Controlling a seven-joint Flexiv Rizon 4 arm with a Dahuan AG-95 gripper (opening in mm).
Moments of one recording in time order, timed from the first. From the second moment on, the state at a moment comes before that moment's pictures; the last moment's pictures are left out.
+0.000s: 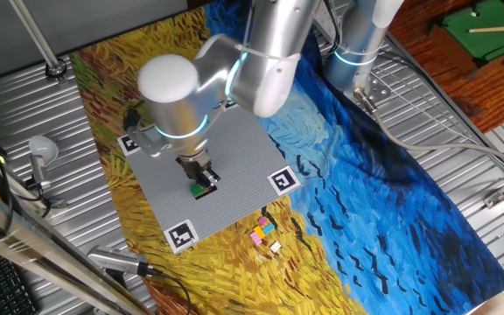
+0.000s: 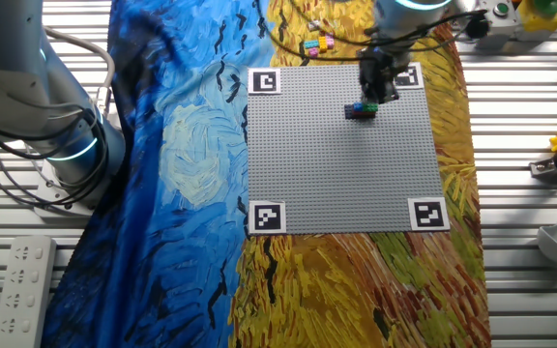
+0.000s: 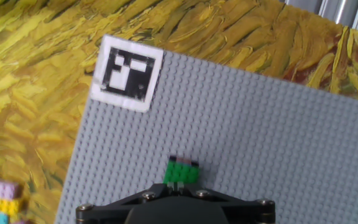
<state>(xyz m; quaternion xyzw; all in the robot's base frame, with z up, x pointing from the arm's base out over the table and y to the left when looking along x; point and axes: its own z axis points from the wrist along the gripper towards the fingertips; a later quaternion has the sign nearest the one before) 0.530 0.129 0.042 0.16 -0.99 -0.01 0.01</state>
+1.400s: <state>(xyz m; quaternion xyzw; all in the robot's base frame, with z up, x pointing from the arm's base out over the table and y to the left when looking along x) 0.541 0.134 0.040 0.16 -0.99 0.00 0.02</state>
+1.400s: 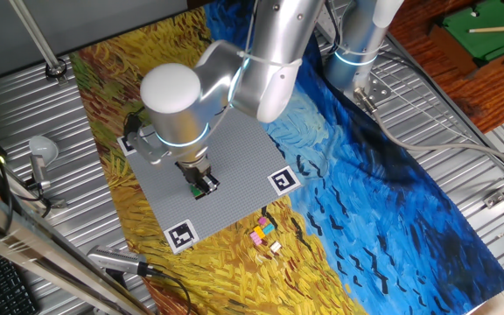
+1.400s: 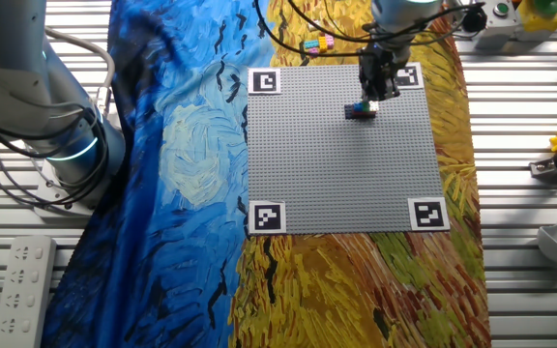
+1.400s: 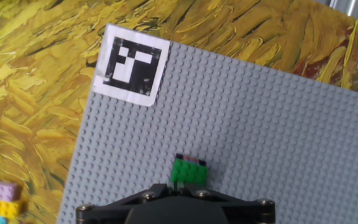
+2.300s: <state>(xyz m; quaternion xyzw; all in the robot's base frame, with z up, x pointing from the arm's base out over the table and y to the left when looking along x) 0.545 0.128 0.036 0.16 -0.99 -0.01 0.01</state>
